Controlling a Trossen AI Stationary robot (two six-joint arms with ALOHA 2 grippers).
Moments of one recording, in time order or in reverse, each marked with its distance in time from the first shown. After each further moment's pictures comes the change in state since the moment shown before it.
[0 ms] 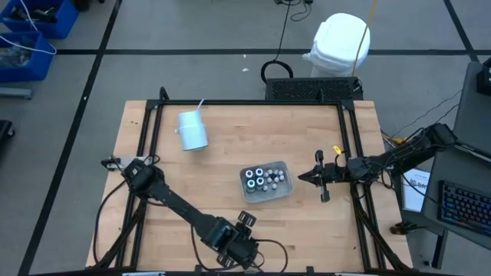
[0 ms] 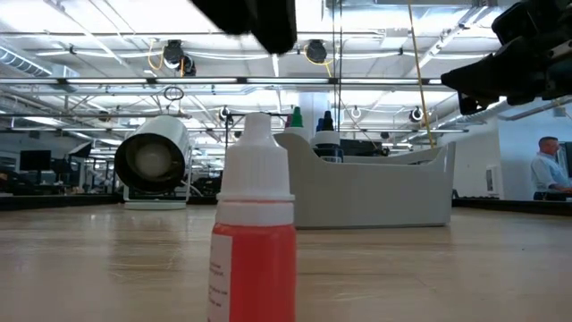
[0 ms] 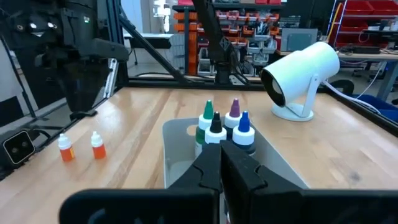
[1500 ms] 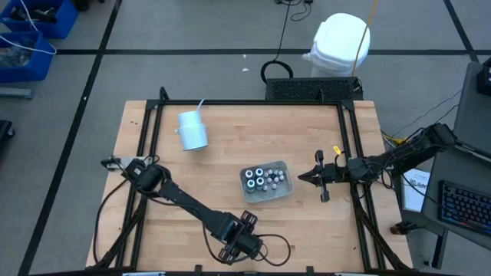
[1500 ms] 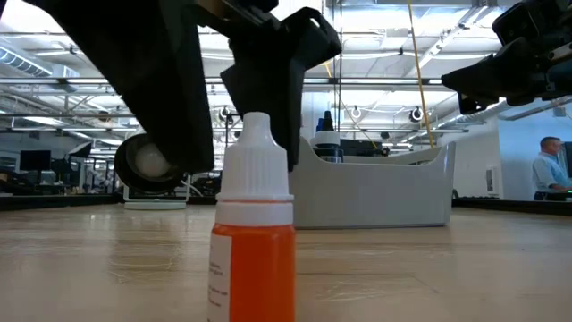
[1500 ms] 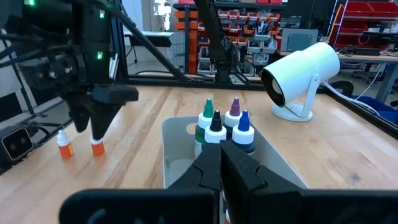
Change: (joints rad) left arm 0.054 0.042 -0.110 0.116 0.167 0.047; right arm 0.000 0.002 0.000 -0.003 0.000 -0.015
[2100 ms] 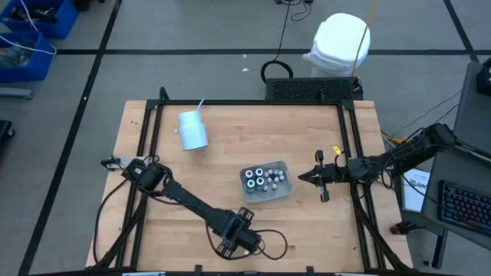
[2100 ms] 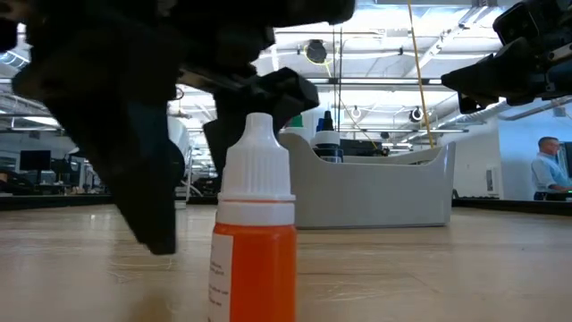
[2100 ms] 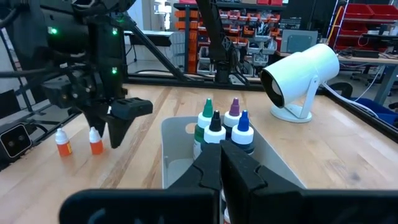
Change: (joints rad) left arm 0.024 0.001 -0.091 0.007 0.010 0.004; right arm 0.000 0.000 0.000 0.000 0.000 -0.013
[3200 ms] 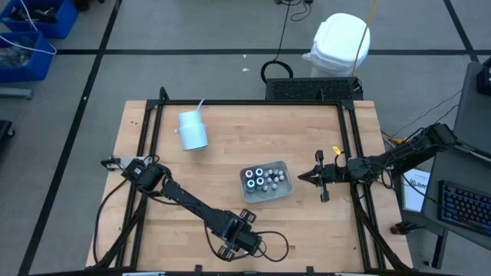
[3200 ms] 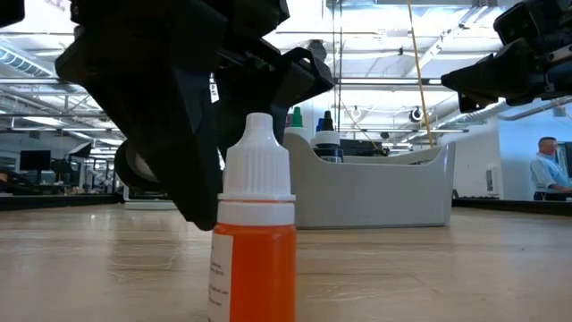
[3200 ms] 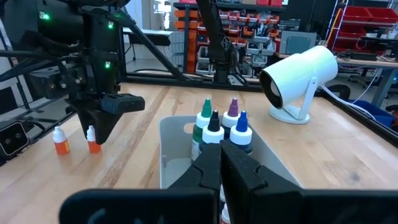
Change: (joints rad) left arm -0.010 -0.006 0.008 0.051 0.000 0.004; right arm 0.000 0.000 0.000 0.000 0.004 -0.016
